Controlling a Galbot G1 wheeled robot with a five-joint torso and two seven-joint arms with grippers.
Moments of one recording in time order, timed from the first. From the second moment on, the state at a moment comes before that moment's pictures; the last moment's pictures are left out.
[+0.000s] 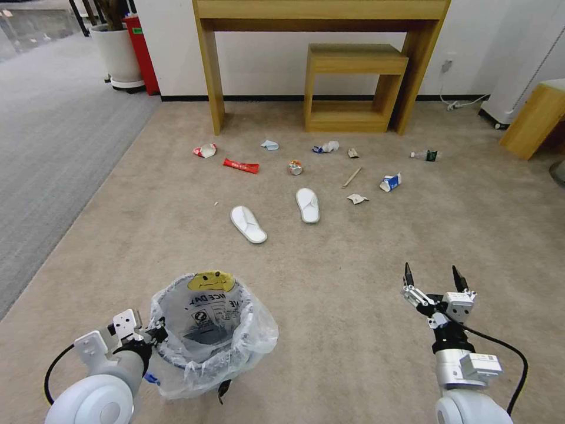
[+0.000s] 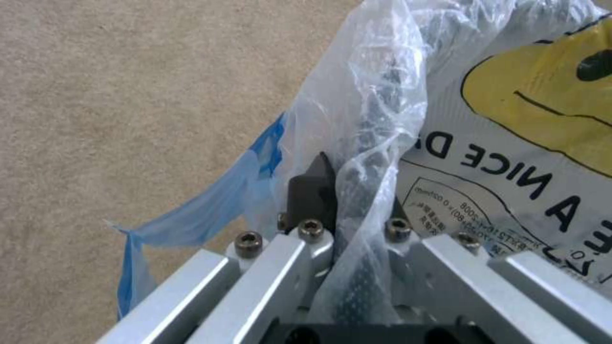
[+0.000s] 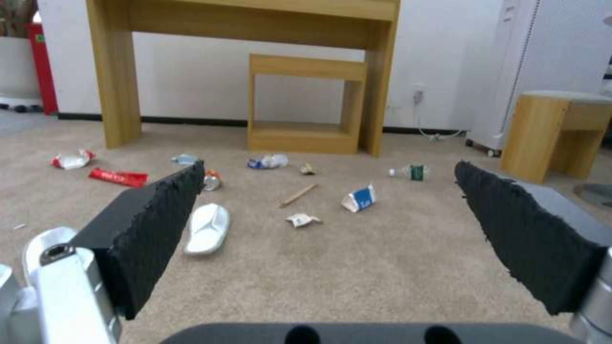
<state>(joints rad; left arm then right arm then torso) 1.60 -1.40 -0.72 -2.29 -0.85 0.74 -0.53 -1.59 1.45 0.70 2.02 0.12 0.21 0.02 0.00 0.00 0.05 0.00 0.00</state>
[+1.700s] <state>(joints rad) 1.60 -1.43 -0.72 -2.28 -0.81 0.72 -0.50 -1.57 1.44 0.70 1.97 0.11 0.27 -0.03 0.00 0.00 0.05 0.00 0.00</state>
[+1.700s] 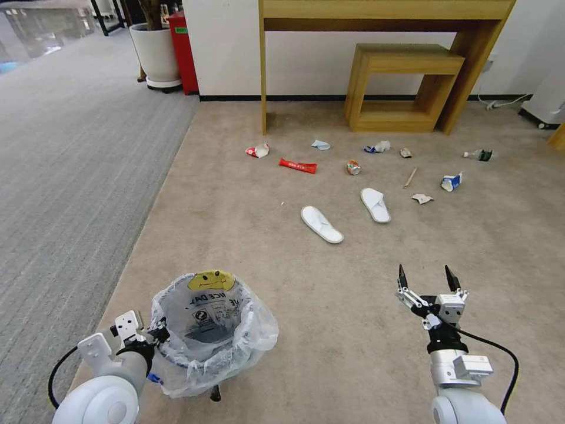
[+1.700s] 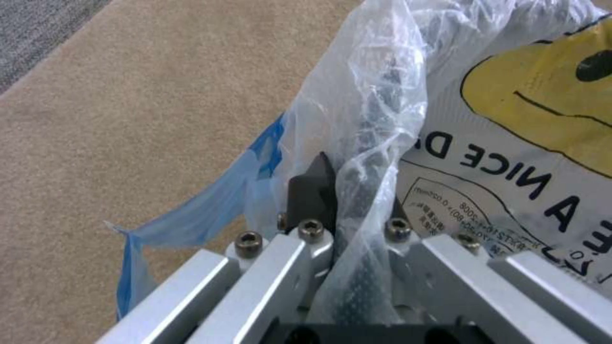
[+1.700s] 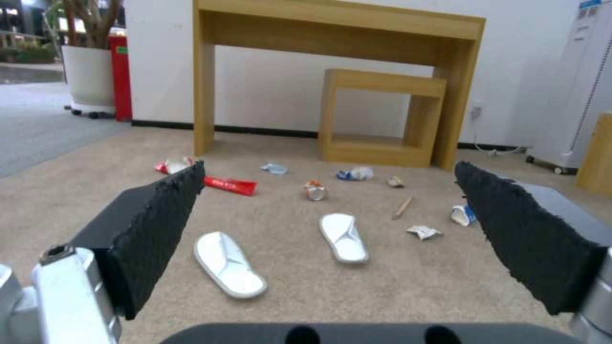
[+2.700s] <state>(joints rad) 1.59 -1.42 -0.74 -2.30 -0.84 0.72 -0.51 -1.56 1.44 0.70 1.96 0.12 0.25 -0.07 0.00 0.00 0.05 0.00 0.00</state>
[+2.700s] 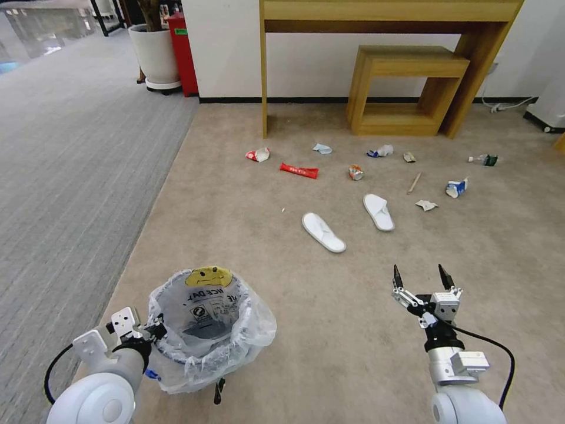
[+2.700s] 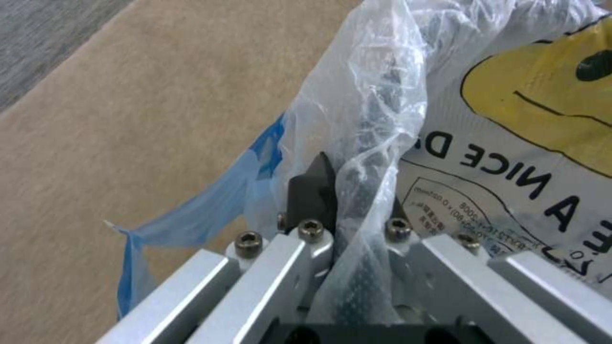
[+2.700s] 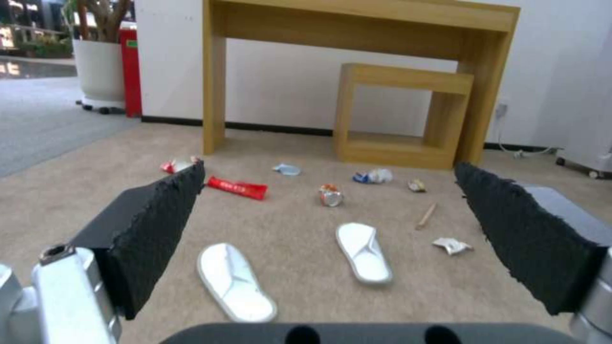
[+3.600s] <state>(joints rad) 1.62 -1.43 -0.73 -2.33 -0.82 0.72 -0.51 -1.57 1.43 0.71 2.00 0.13 0.24 -0.07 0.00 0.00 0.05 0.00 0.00</state>
